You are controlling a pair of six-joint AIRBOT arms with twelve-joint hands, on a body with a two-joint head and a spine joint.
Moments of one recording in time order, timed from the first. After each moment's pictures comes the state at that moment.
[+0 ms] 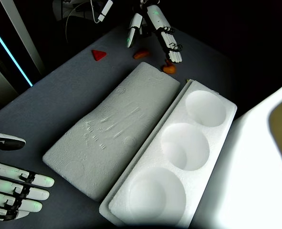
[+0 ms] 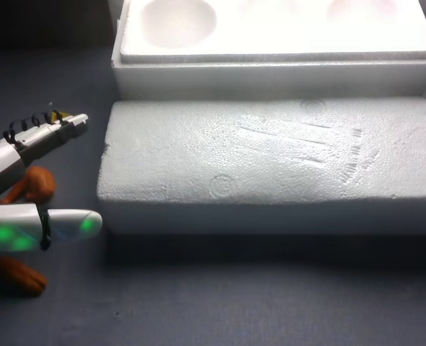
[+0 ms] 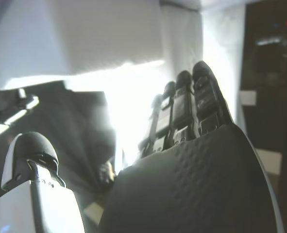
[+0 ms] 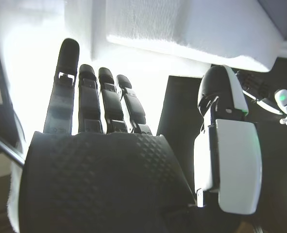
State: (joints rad) left arm 1.06 -0.90 1.07 -0.22 -1.01 0.40; right arm -1.06 -0.76 0.87 0.45 1.11 -0.85
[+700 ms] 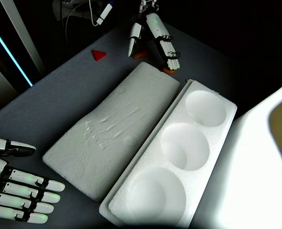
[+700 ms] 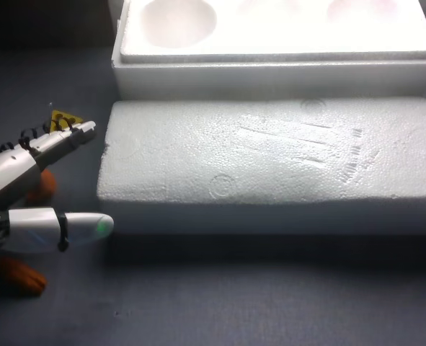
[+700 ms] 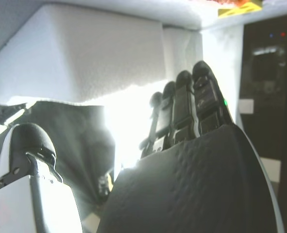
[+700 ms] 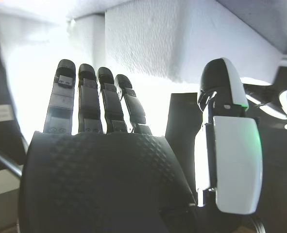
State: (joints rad) left arm 1.03 -0.97 1.11 -0.29 -0.97 0.45; right arm -1.01 -0.86 0.94 0.52 1.03 -0.87
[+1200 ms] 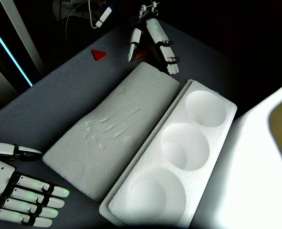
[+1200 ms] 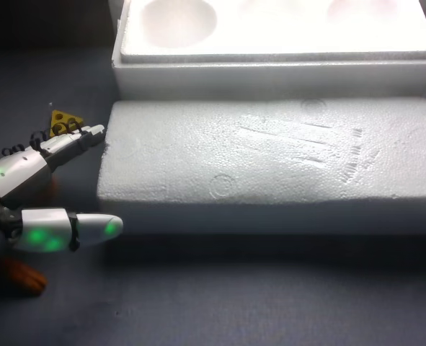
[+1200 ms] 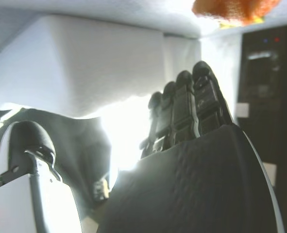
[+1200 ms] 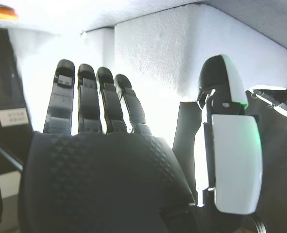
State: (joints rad) left arm 1.01 -1.01 1.14 -0.30 -0.95 0.46; right arm -0.96 -0.92 0.99 0.56 1.00 -0.88
